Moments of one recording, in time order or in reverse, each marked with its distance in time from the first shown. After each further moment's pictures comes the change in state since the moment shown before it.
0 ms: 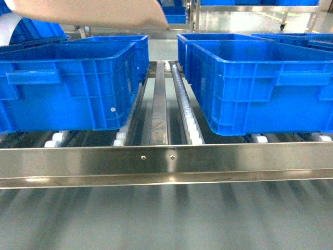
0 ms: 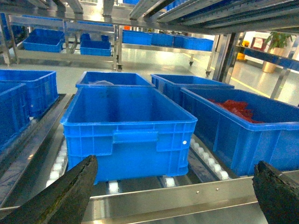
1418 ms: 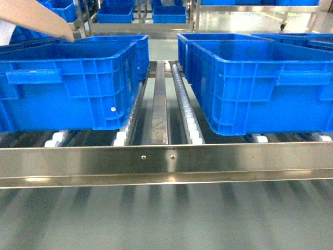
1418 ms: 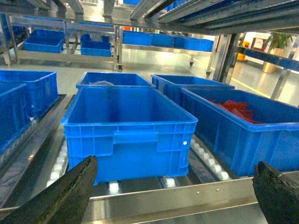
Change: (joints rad) left arm 0.123 0.376 0.506 -0.044 -0.384 0.457; right arm 0.000 0.000 0.000 0.000 0.000 0.000
